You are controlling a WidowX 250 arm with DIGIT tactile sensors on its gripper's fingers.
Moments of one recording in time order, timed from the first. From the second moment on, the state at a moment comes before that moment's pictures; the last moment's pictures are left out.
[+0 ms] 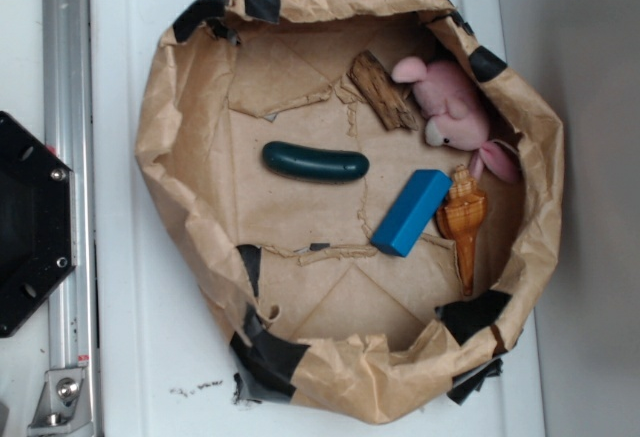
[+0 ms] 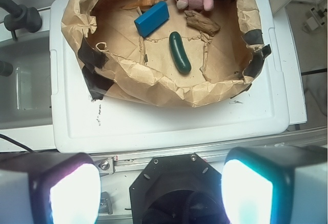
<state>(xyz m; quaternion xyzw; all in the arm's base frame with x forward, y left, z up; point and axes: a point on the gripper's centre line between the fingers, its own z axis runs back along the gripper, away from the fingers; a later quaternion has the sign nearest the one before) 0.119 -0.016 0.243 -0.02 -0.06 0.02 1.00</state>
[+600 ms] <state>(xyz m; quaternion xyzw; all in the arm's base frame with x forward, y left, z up) 0.117 -0.015 0.240 -0.02 -0.05 0.02 1.00</state>
